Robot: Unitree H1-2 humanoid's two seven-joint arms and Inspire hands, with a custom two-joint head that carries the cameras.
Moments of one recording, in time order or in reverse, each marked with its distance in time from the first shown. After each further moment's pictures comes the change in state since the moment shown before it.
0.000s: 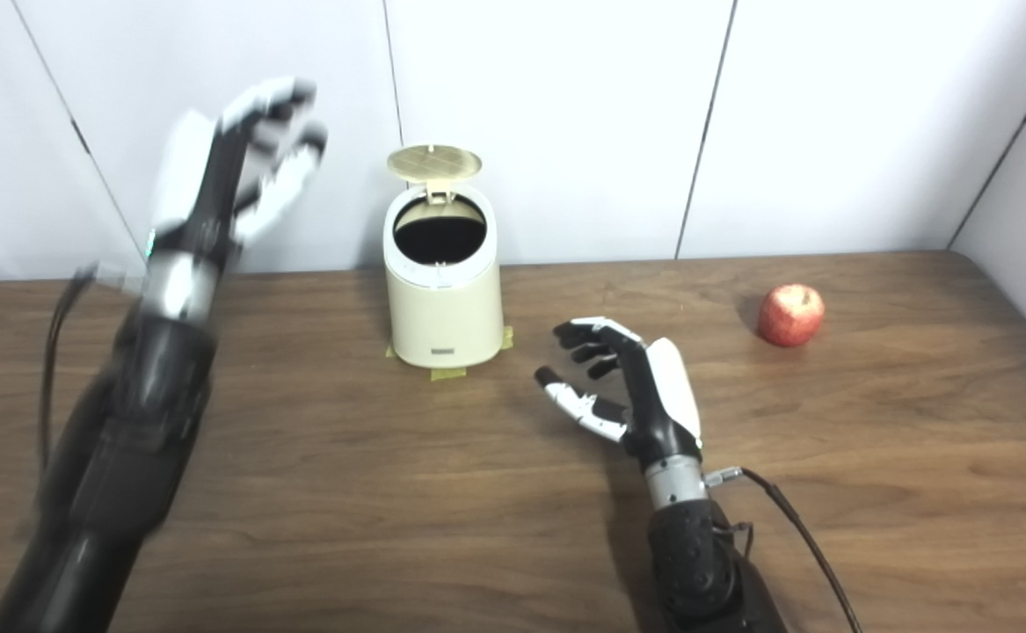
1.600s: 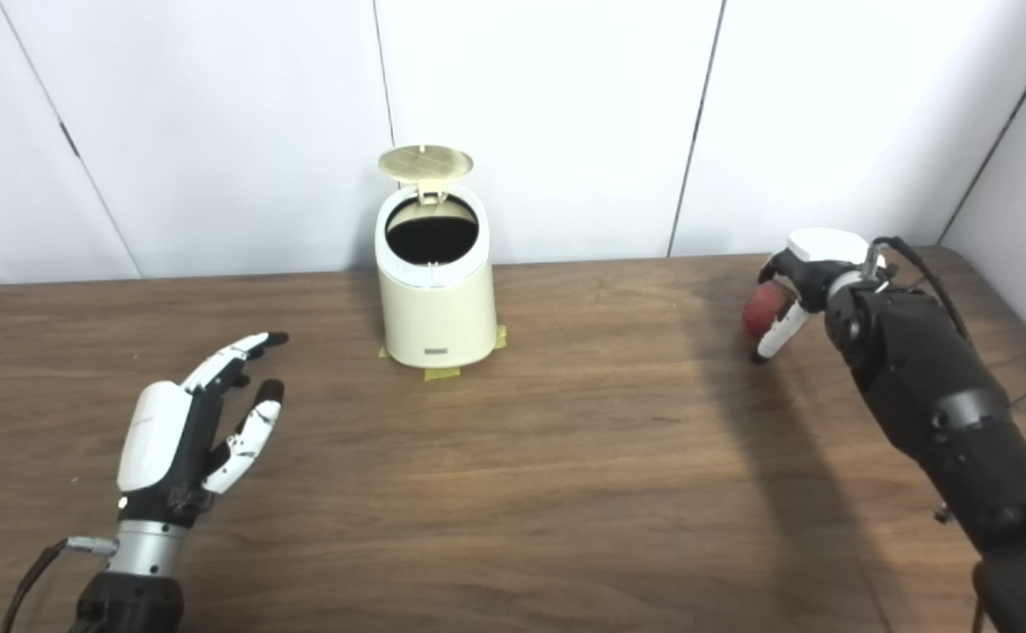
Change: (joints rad) left arm 0.391 -0.060 0.038 -0.067 0.123 -0.210 0.101; right arm -0.509 -0.547 0.211 0.486 -0.345 0.358 0.579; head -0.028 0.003
